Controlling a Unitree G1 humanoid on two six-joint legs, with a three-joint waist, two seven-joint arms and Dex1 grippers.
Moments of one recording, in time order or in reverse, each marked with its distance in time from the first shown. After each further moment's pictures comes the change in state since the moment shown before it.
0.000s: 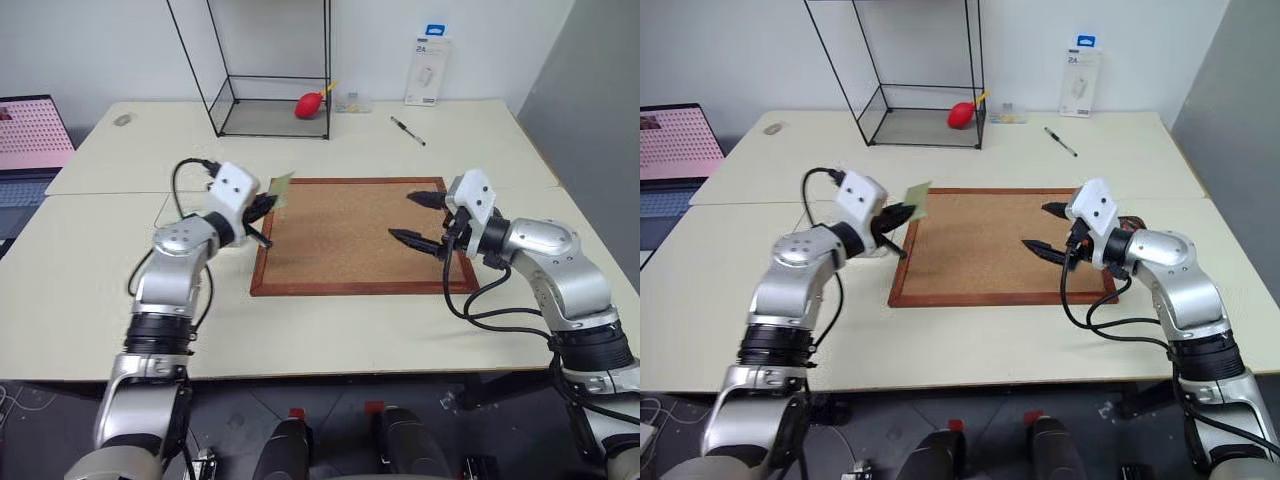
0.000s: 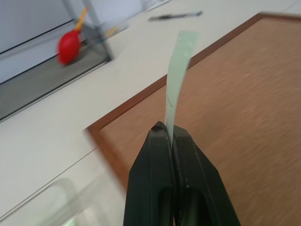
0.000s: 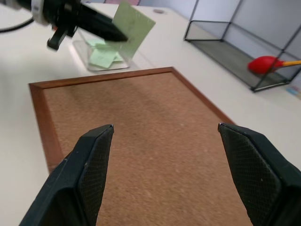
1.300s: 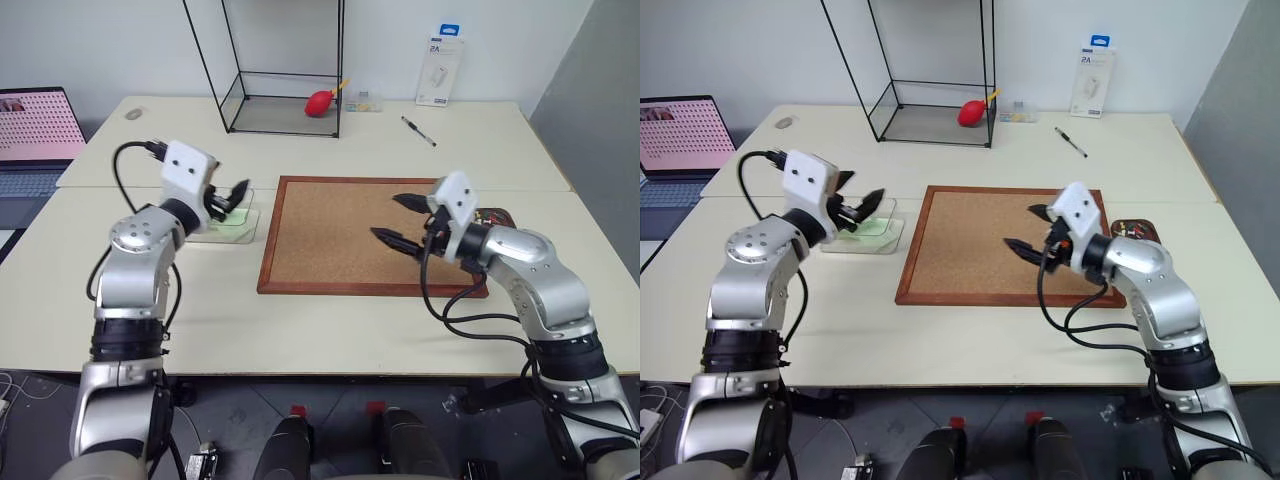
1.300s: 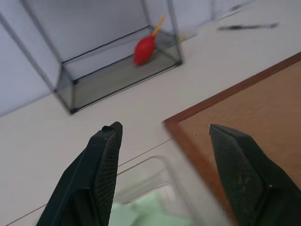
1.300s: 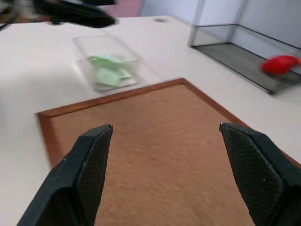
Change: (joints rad) left arm 0.083 -0.001 0.075 -0.236 -0.111 0.104 0.105; right arm 0.105 0.120 -0.095 -0.118 0.003 0.107 -0.186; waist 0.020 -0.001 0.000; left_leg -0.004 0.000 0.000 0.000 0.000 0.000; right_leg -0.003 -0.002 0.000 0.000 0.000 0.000
